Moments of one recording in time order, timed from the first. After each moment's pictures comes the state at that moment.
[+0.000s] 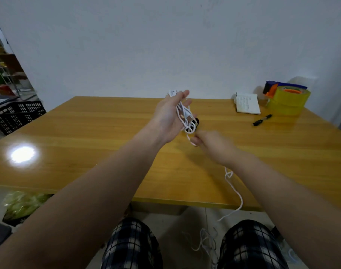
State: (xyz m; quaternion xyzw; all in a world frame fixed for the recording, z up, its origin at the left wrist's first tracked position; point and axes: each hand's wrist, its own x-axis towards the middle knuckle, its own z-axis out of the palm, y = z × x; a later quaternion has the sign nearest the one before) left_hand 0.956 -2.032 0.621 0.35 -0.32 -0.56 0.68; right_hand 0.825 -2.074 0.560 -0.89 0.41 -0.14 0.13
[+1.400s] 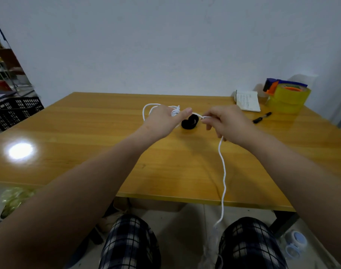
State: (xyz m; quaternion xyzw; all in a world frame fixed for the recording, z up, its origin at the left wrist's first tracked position) left_hand 0.989 -2.027 0.597 0.69 -0.61 -0.15 0.37; right_hand 0.799 -2.075 0.605 -0.87 0.36 -0.27 0.18
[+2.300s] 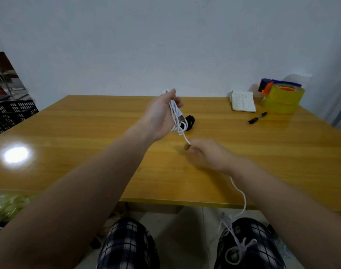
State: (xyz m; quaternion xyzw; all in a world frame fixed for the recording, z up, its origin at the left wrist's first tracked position) left_hand 0.967 -2.034 0.621 0.41 -0.33 -0.54 0.66; right_hand 0.812 -2.076 0.536 -0.91 0.33 -0.14 0.21
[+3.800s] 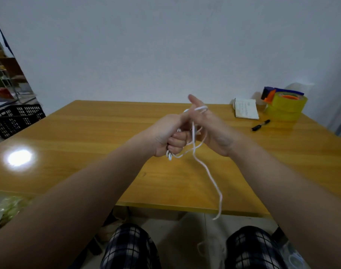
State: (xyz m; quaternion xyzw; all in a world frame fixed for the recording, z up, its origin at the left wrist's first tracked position) left_hand 0.966 -2.001 0.622 0.48 -0.49 -0.59 0.43; right_hand 0.836 -2.058 0.611 -0.68 0.22 -0.33 0.62
